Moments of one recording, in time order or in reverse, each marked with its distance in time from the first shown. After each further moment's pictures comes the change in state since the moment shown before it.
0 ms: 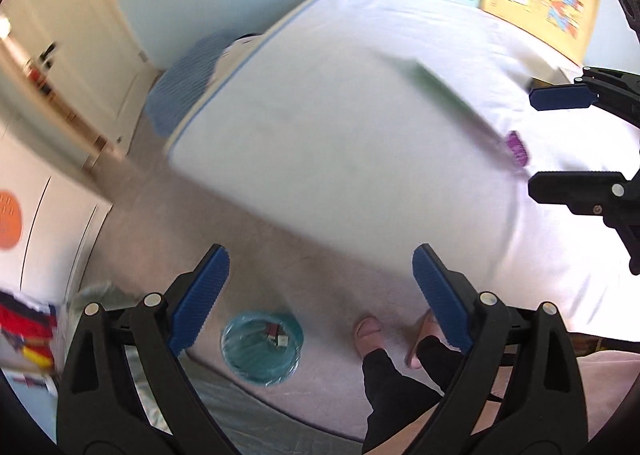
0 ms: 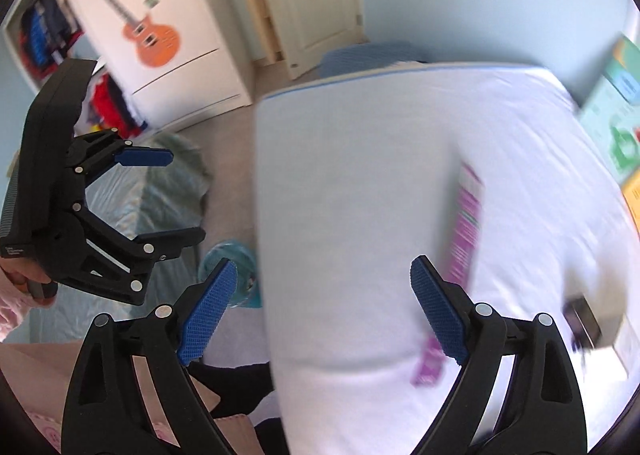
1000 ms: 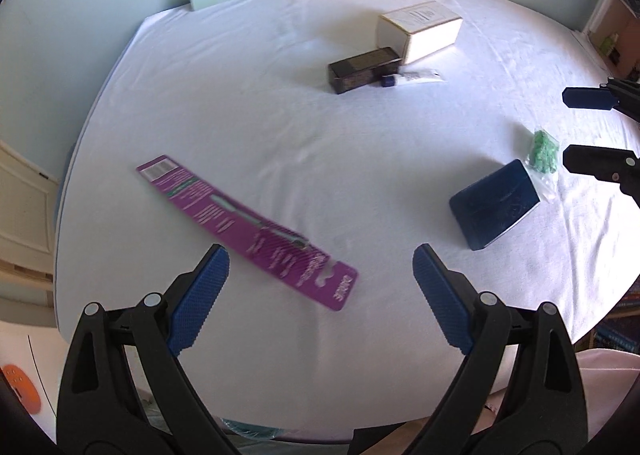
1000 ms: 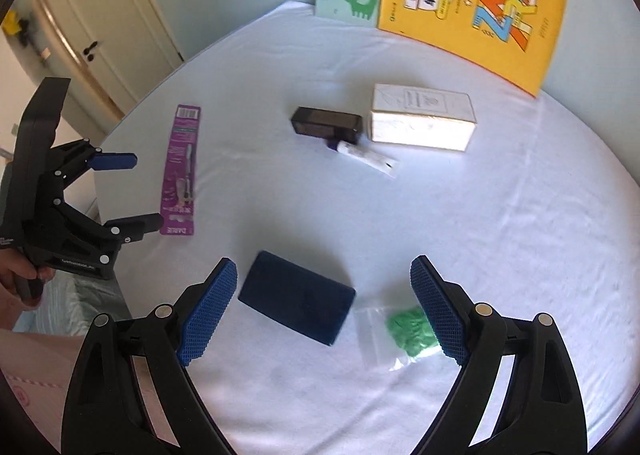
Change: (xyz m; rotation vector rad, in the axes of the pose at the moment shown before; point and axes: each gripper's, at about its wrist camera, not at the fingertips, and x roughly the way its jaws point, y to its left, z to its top) left arm 0.036 -0.219 0.072 0.457 0.023 -0.210; right arm -0.111 -0.165 -0.201 0.545 -0.049 -0.307
